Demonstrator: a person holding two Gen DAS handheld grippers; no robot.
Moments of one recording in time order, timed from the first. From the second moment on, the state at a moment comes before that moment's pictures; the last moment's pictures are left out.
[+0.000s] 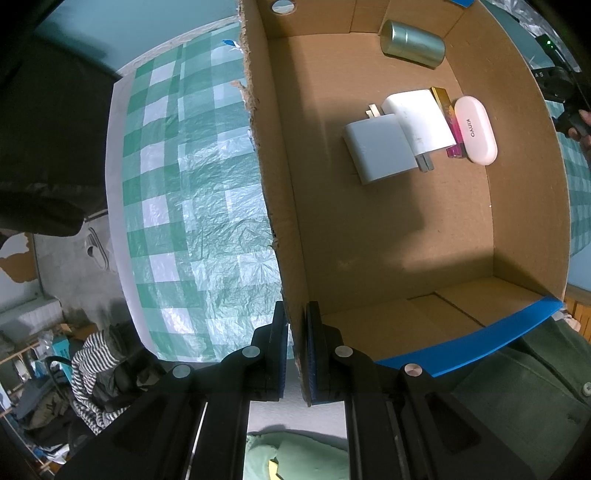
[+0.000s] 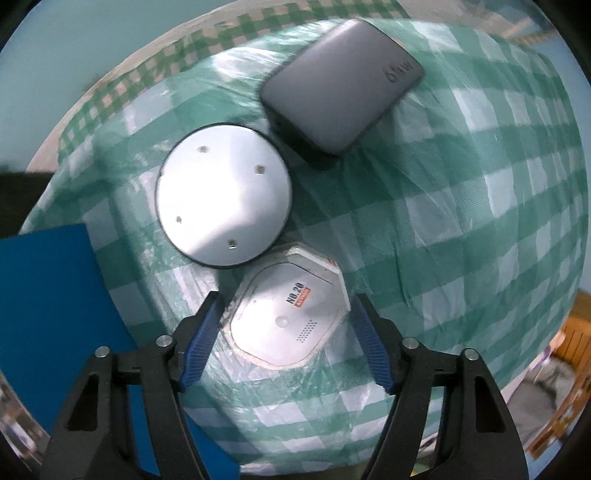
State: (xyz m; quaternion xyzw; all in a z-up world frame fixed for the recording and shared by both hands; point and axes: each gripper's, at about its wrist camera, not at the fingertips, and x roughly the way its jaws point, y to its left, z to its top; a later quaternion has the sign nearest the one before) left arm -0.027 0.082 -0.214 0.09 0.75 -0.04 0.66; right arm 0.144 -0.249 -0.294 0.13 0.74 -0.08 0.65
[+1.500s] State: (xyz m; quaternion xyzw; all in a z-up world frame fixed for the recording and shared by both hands) left arm -0.028 0.080 -0.216 0.10 0.75 -0.04 0.66; right arm 0.089 -0.195 -0.224 -0.09 0.70 0.11 0.70
